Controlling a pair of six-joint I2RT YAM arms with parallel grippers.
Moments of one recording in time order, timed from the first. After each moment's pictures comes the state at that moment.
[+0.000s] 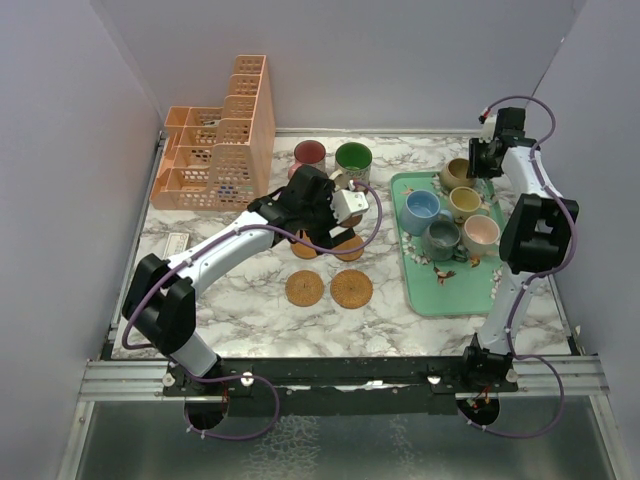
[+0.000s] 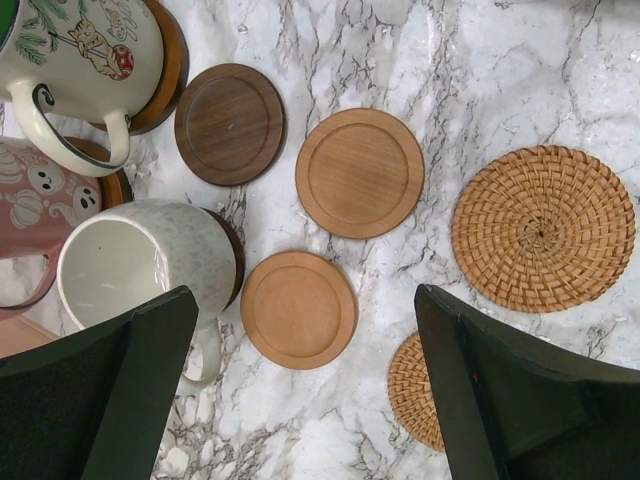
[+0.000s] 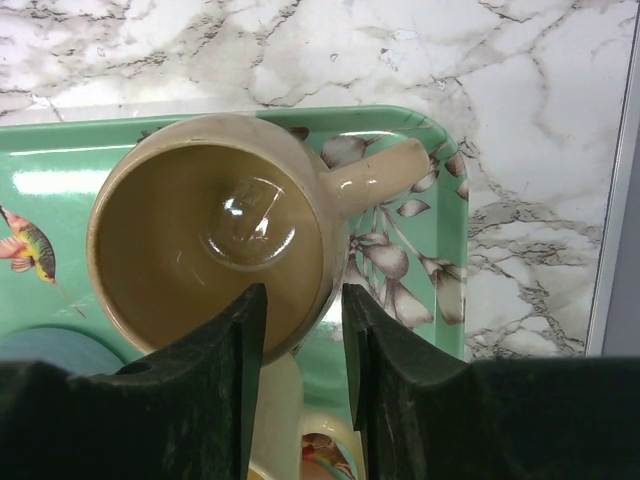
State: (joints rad) left arm -0.68 1.58 1.27 -0.46 0.23 0.51; right arm -0.17 2.12 1.83 -0.61 -0.09 -0.15
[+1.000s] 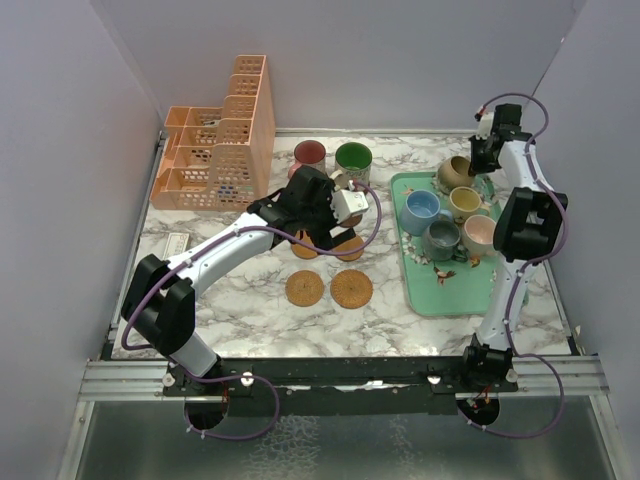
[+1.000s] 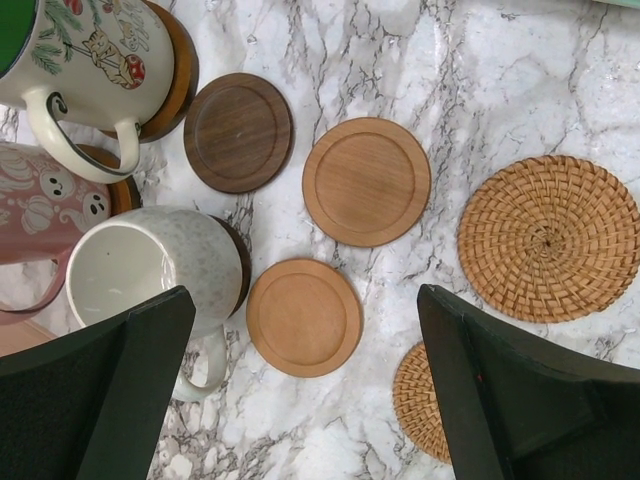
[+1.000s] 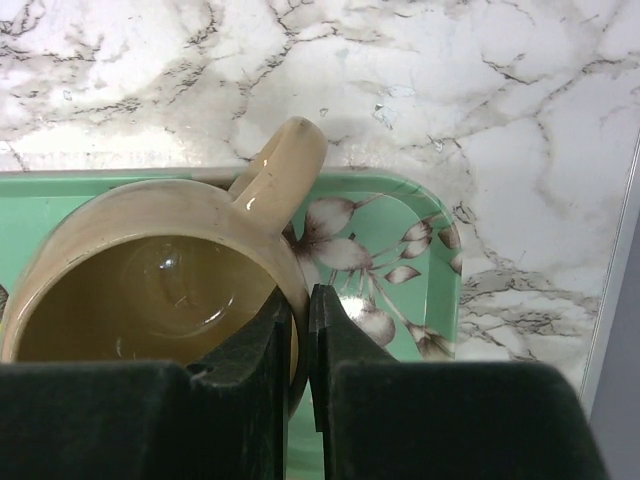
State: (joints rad) left arm -0.68 1.57 1.24 -0.42 0.23 0.51; right arm -0.17 2.29 2.03 -0.67 -0.10 -0.18
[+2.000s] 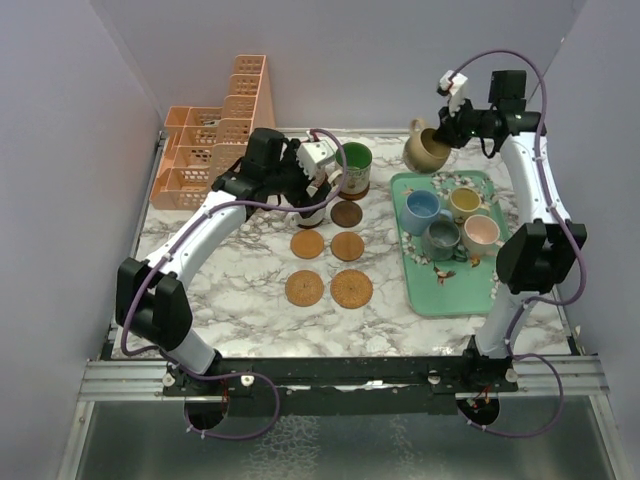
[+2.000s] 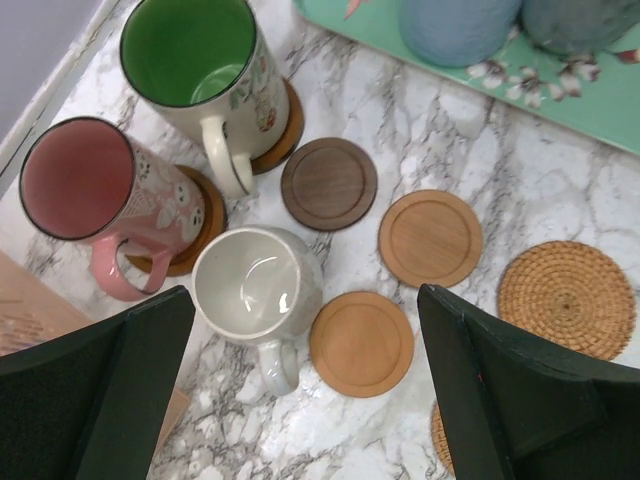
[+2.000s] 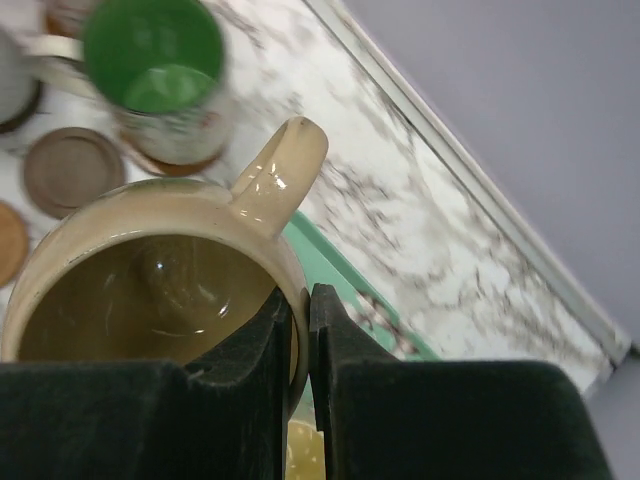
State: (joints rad) left arm -0.46 1.57 1.38 -0.40 0.42 0.41; right arm -0.06 1.98 2.04 -0.75 -0.56 -0.63
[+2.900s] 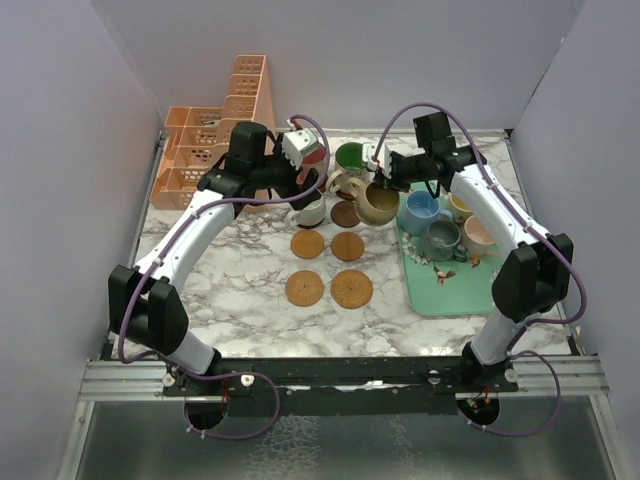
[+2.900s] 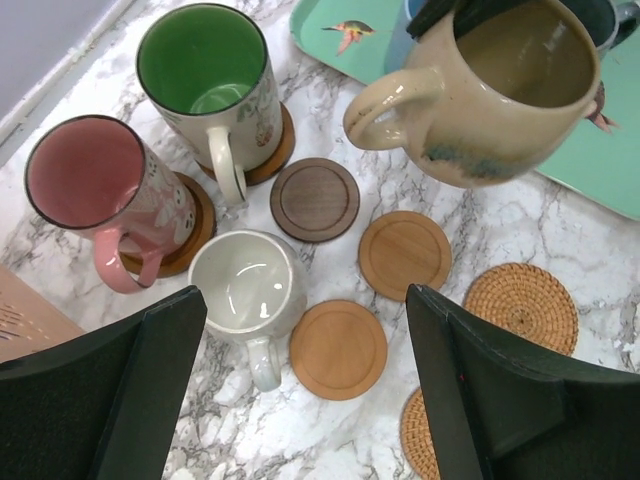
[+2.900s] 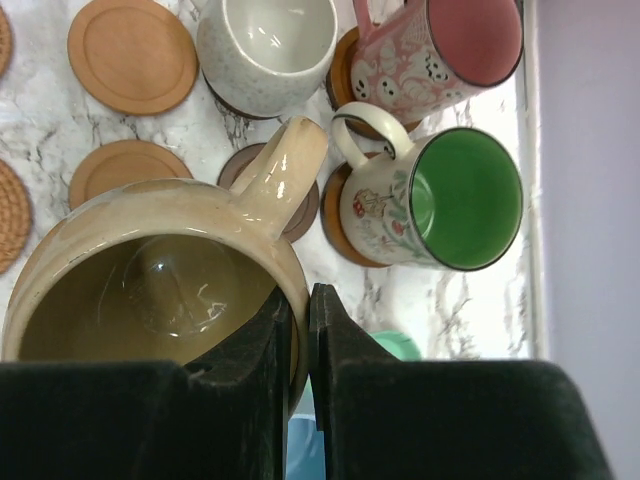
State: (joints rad) left arm -0.37 1.54 1.41 -0.40 0.56 0.29; right arm 0.33 1.73 1.61 -0.70 -0.63 -1.07
